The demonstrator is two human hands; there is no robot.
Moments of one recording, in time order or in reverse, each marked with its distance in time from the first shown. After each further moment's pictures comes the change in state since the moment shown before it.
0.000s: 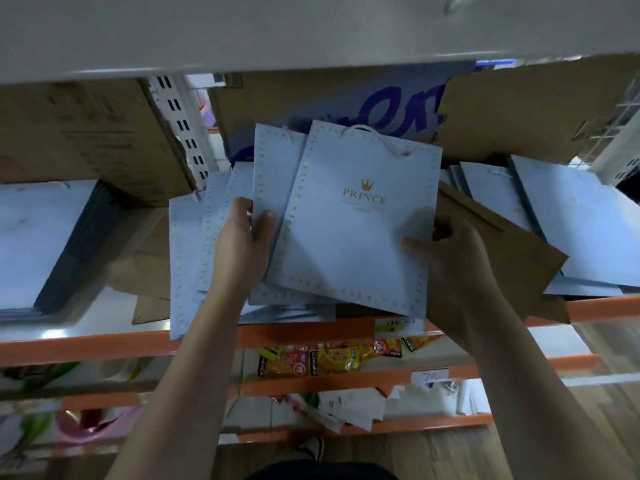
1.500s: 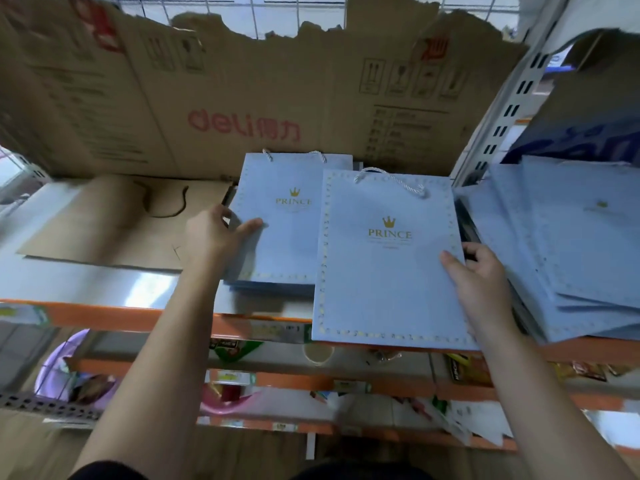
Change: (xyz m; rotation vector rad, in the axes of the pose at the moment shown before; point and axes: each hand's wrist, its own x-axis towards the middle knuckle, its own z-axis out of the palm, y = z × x) left_hand 0.117 -0.355 -0.394 0.299 0.141 -0.270; right_hand -0.137 -0.134 0.436 0.184 0.041 0.068
